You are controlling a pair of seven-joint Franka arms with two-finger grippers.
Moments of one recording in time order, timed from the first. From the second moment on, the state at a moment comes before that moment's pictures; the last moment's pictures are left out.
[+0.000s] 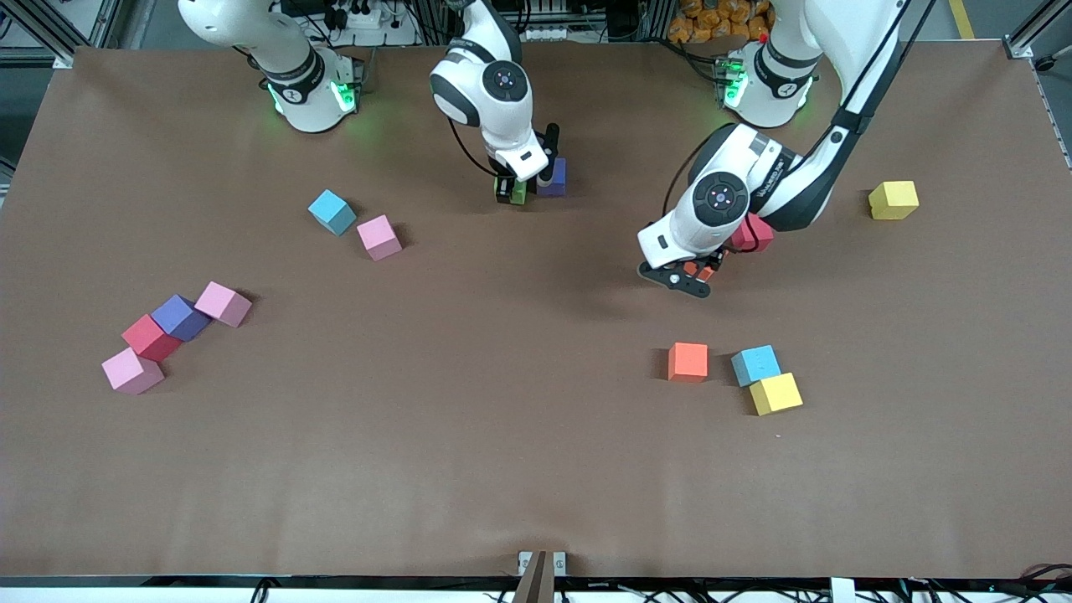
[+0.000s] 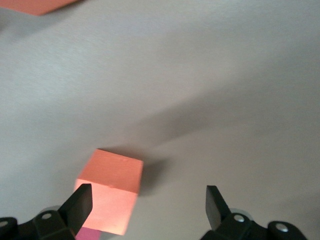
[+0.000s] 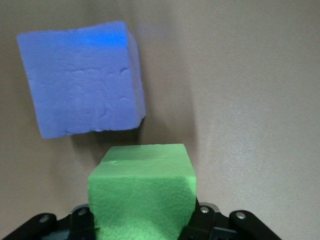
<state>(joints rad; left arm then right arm) -0.11 0.30 -0.43 -2.16 0.14 2.22 -0.20 1.20 0.36 -0.11 -2.24 0.14 2.51 -0.45</state>
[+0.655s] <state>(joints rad) -0.09 0.26 -0.37 -2.25 0.16 2.25 -0.06 1.23 0.38 -0.11 -2.24 0.14 2.56 -0.42</state>
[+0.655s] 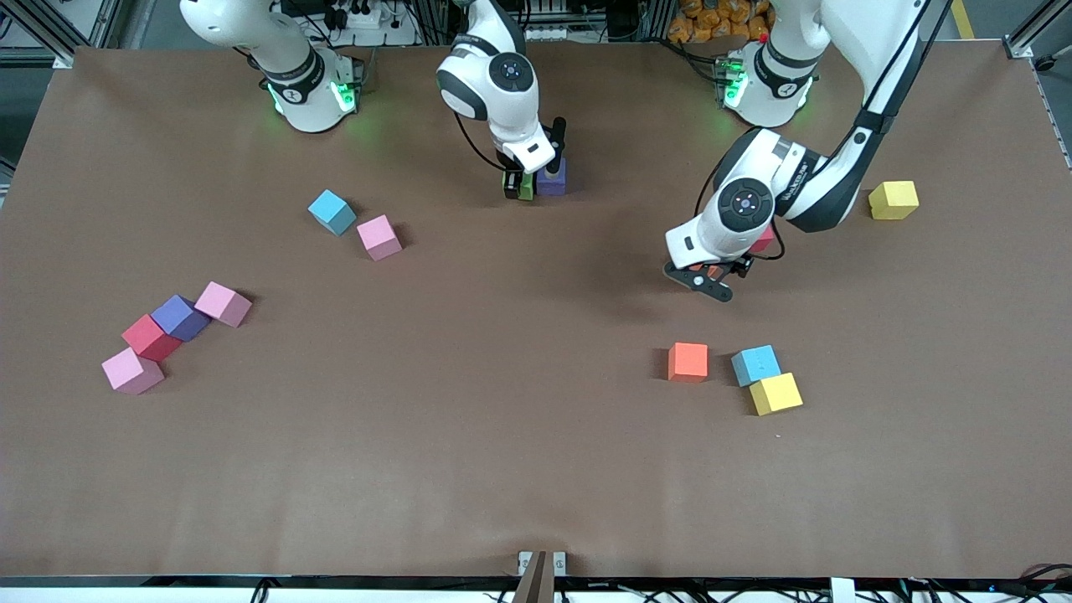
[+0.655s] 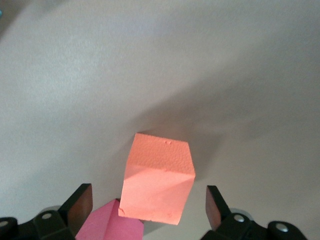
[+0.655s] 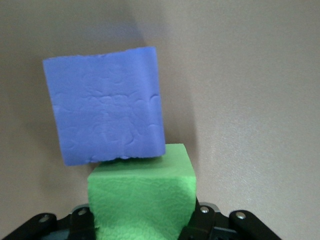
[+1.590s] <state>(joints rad) -0.10 0.26 -0.37 -2.38 0.22 2.45 -0.06 1.28 0.39 -0.11 -2.24 0.14 2.57 -0.38</state>
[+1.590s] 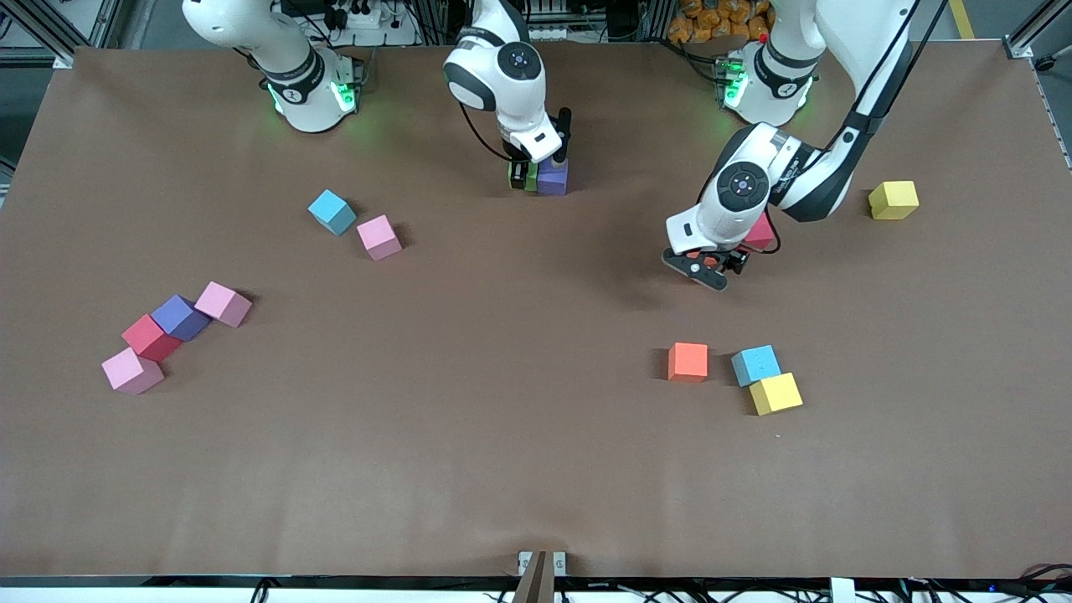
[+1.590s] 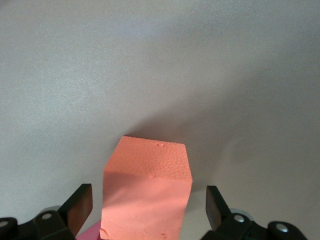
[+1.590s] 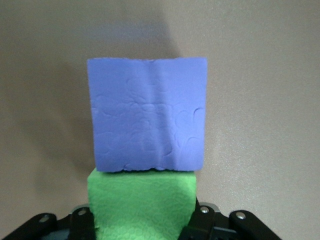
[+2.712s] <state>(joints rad) -0.10 0.26 -0.47 -2.38 0.22 2.46 -0.61 1.27 0.38 -0.12 -2.22 0.14 2.59 -0.36</state>
